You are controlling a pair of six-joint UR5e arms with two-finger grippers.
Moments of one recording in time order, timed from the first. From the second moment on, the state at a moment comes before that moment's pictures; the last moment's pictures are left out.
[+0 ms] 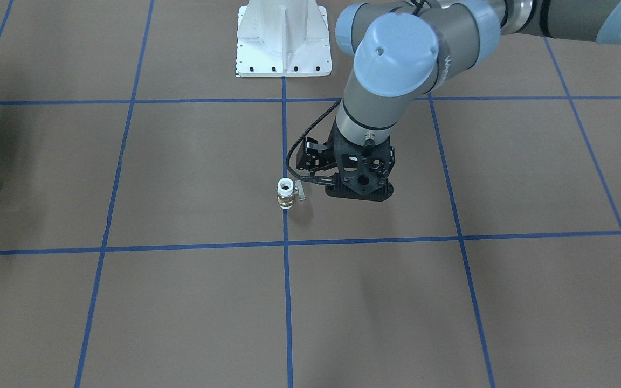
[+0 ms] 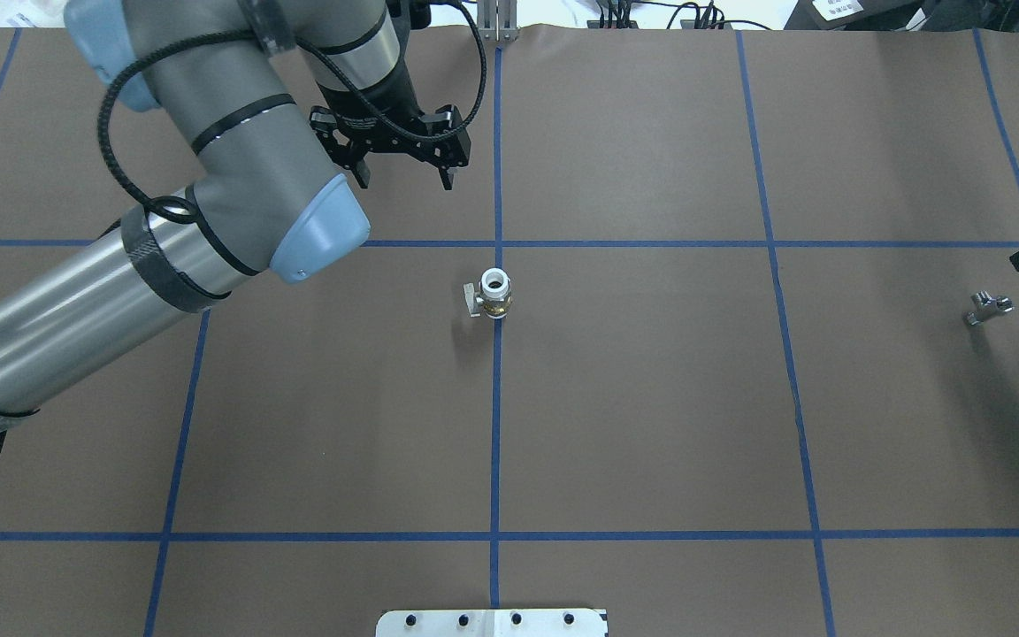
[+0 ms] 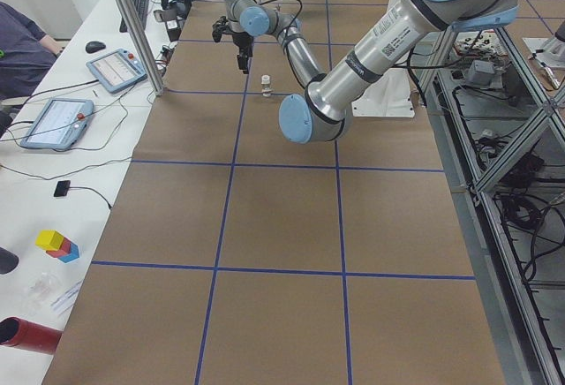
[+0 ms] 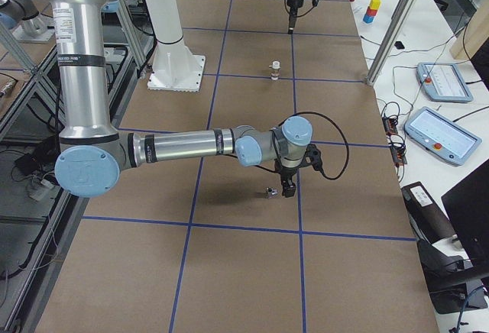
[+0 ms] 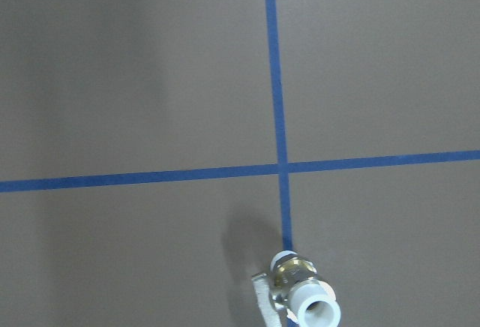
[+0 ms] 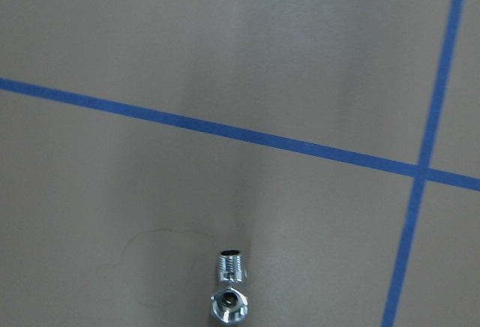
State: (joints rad) left arm -0.83 -2.48 -1.56 -1.38 -2.20 -0.88; right arm 1.27 -1.53 1.60 -1.37 2.33 0.11
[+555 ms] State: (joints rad) left arm -0.84 -2.46 -1.59 -1.36 -2.20 -0.86; right arm 1.18 -1.51 1.51 -1.31 2.31 0.12
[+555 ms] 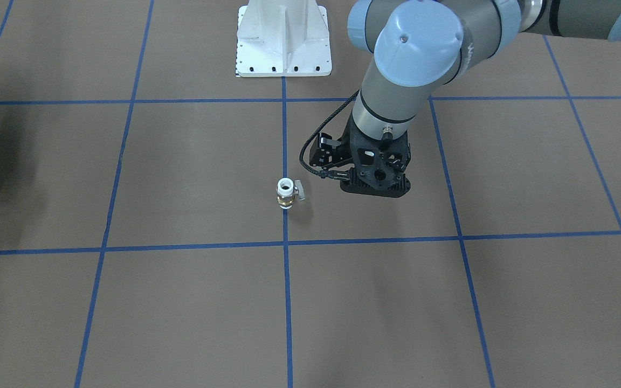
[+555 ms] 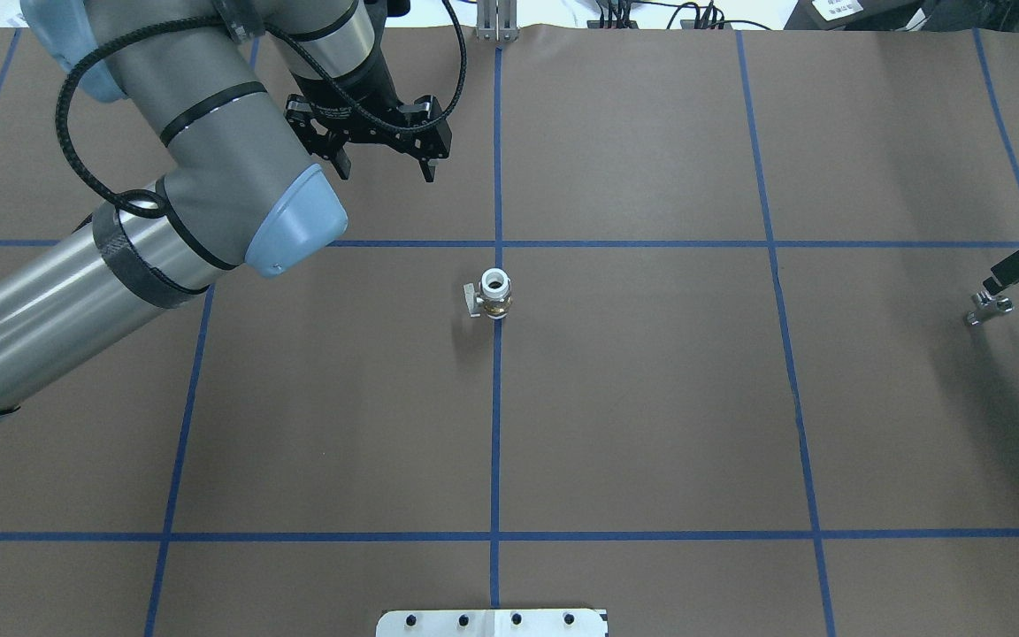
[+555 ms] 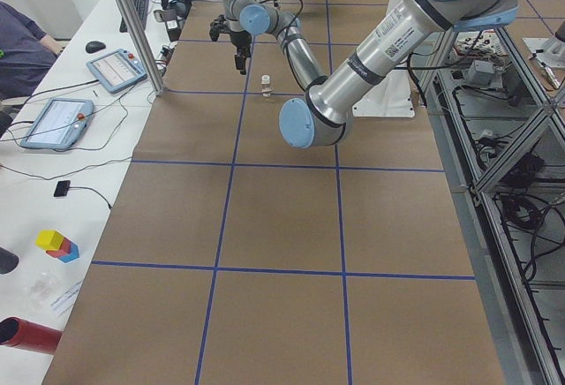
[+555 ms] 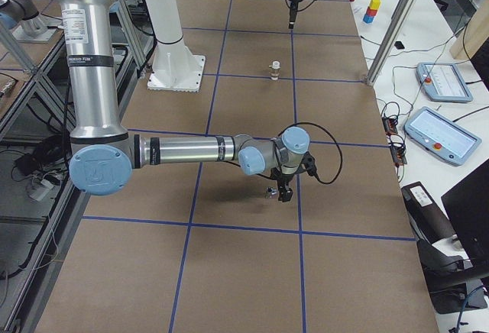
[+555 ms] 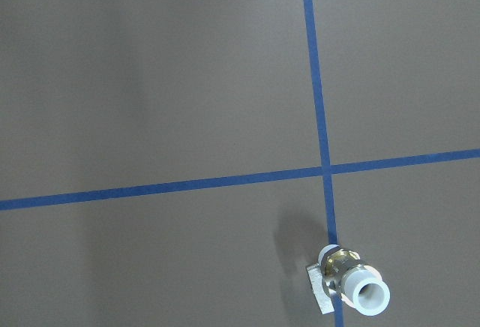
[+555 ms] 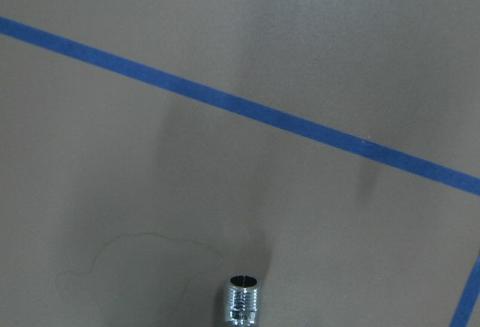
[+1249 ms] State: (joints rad) left arm -0.85 -2.46 -1.59 -1.36 -2.20 -0.86; right arm 1.15 -1.50 1.50 -1.32 2.31 0.14
